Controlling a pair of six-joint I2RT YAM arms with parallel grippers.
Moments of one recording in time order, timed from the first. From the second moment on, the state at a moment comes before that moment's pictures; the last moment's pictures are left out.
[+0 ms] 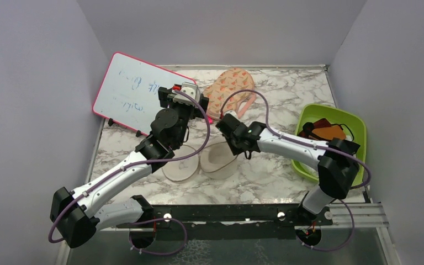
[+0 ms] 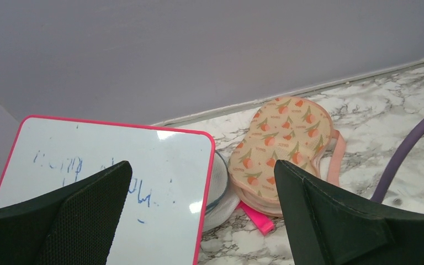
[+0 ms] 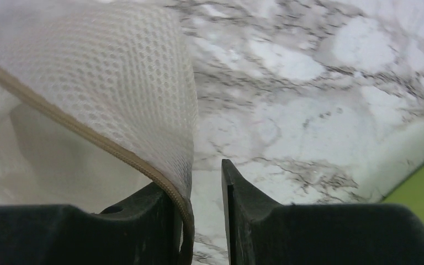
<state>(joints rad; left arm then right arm) -0.78 1.07 0.88 0.29 -0.58 0.19 0.93 1.66 1.22 -0.69 0.37 0.34</state>
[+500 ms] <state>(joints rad) -0.78 1.14 0.92 0.20 -0.50 0.04 0.61 1.41 1.01 -0.60 0.37 0.26</state>
